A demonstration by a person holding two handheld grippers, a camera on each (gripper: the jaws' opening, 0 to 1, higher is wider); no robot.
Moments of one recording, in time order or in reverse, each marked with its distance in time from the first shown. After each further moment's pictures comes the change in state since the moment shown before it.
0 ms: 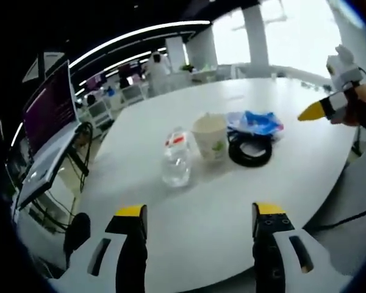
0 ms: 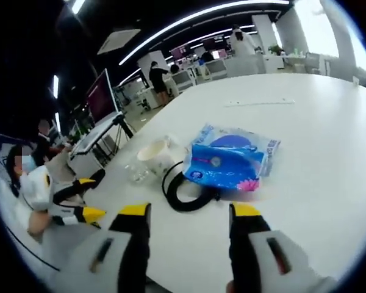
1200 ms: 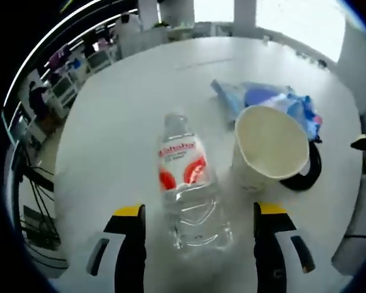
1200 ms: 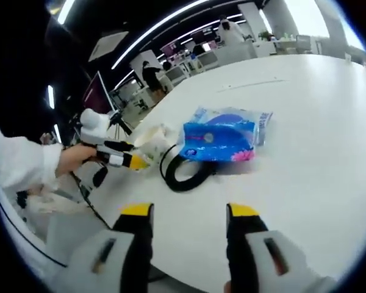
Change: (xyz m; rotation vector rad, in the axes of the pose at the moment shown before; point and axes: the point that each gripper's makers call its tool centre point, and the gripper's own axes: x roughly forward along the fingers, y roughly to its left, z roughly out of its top) left arm 0.149 0.028 0.030 0.121 0.348 -0.190; right arm -0.007 -0.004 -0.035 0.101 0.031 0.008
